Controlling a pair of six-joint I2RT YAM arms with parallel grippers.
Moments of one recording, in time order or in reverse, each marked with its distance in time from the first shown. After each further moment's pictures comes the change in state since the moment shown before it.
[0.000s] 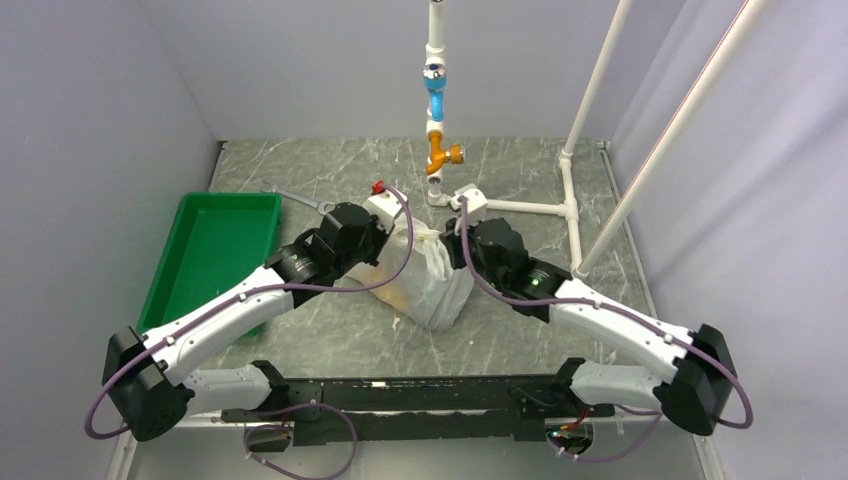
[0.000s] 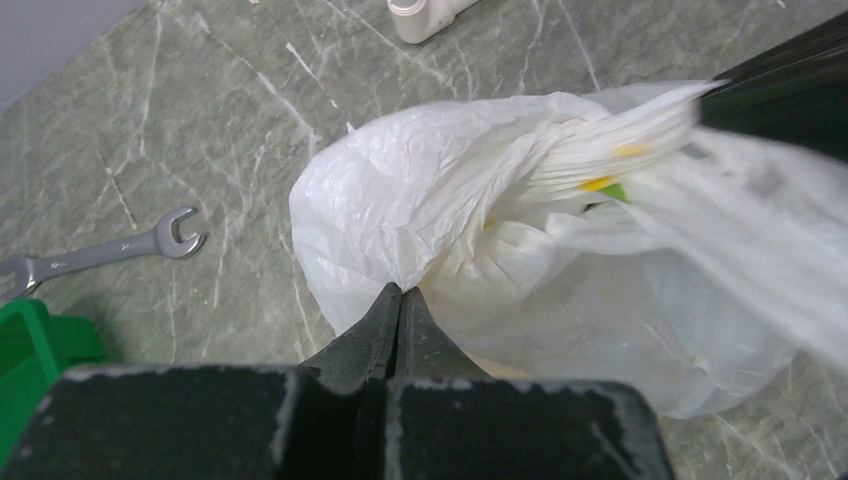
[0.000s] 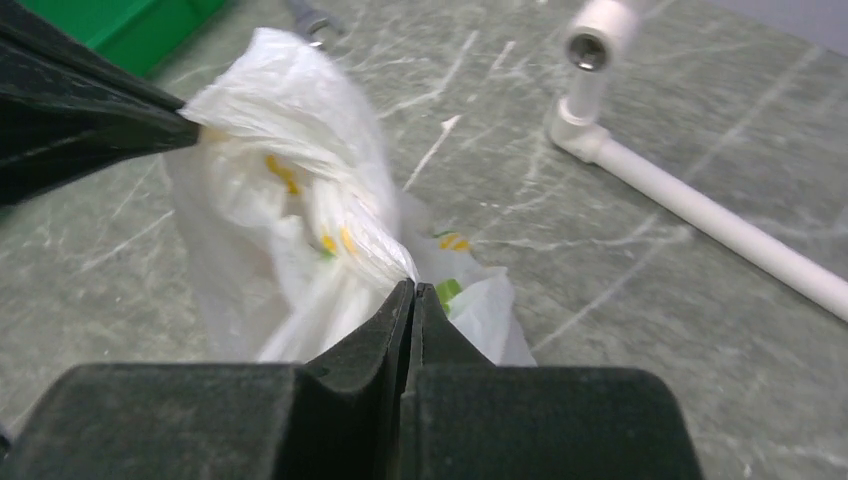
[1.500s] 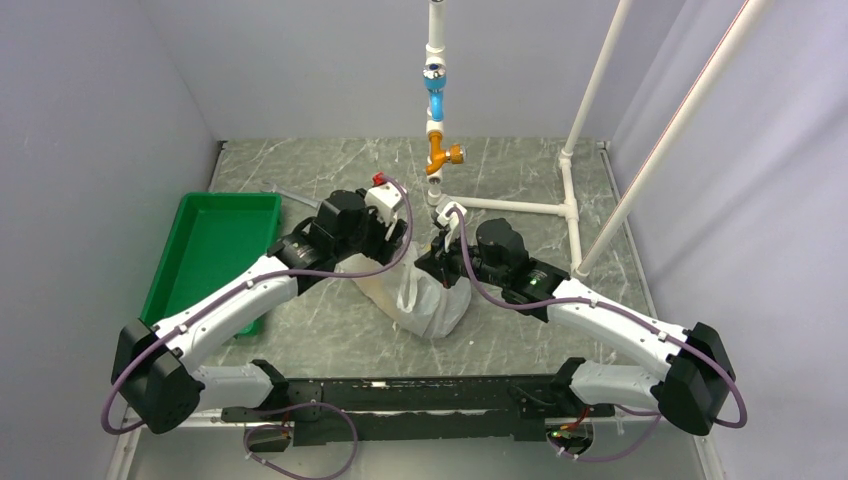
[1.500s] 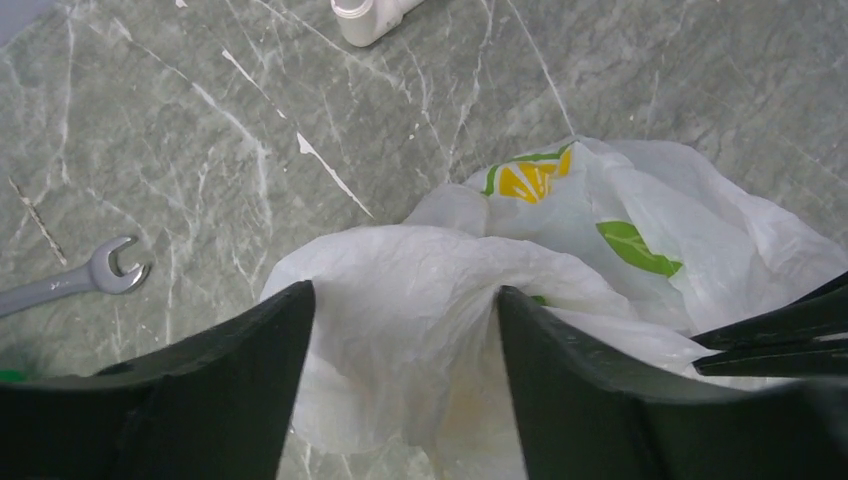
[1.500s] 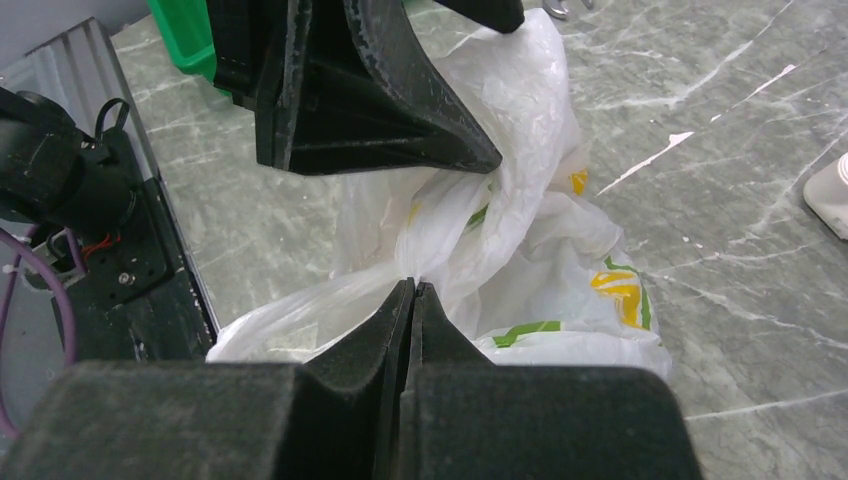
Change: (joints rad) left arm 0.092 0.058 0.018 0.030 0.203 0.011; right arm -0.023 -0.034 -0.074 0.065 -0.462 -0.021
